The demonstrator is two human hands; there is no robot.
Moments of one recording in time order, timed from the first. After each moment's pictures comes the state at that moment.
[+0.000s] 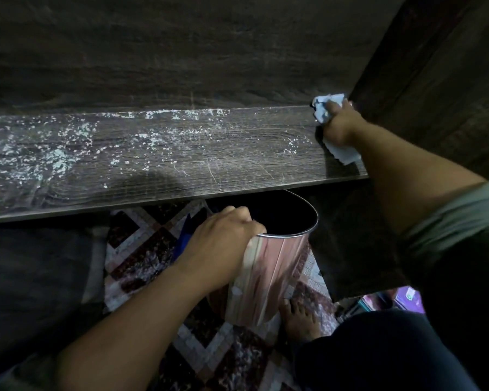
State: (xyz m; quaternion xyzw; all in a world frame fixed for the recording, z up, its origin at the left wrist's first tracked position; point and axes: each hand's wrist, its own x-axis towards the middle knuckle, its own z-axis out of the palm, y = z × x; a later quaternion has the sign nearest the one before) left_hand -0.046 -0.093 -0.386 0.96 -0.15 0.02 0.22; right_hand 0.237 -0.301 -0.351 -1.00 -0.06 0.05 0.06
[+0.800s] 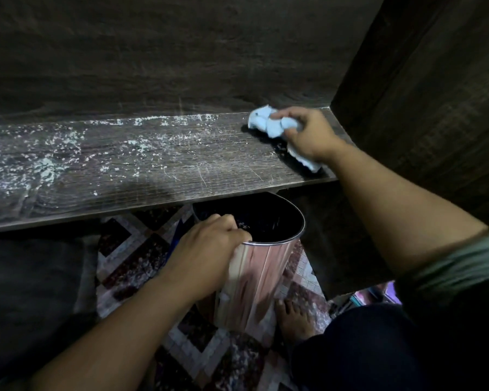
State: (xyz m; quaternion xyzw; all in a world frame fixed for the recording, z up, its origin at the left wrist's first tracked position) left_hand -0.056 -0.084 -0.391 0.96 -0.16 0.05 0.22; right_hand 0.179 -0.265 -0.349 -0.91 -0.17 0.01 0.38
